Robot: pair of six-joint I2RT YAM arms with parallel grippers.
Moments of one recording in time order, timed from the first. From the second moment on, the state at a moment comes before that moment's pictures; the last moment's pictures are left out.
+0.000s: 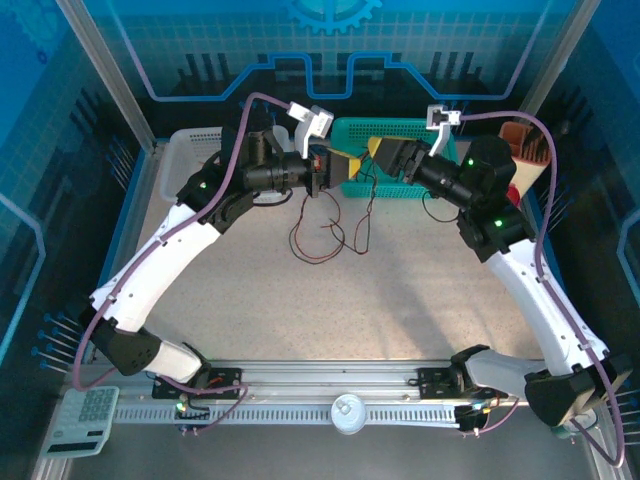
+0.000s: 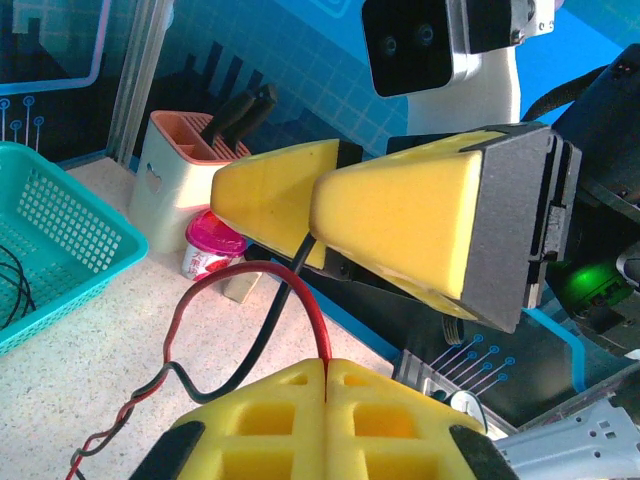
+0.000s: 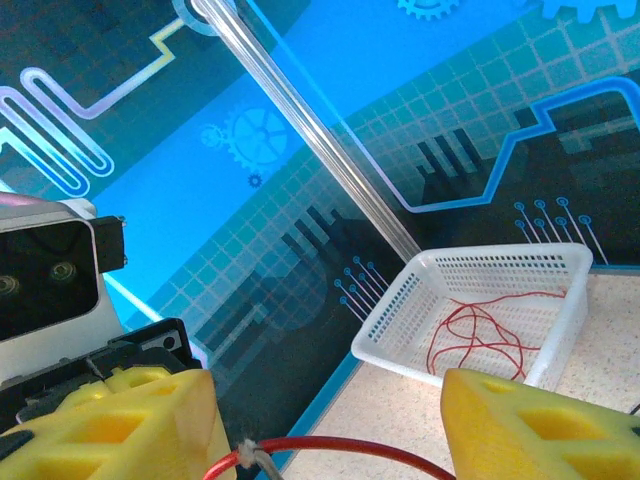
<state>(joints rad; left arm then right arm) -0.61 1.46 1.70 -0.42 0.59 -0.41 0.36 1.16 1.31 -0.11 -0.50 0.68</state>
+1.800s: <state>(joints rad) -0.23 1.12 1.47 -0.32 0.23 -0.47 -0.11 0.88 0.98 -0.36 -0.42 0.67</state>
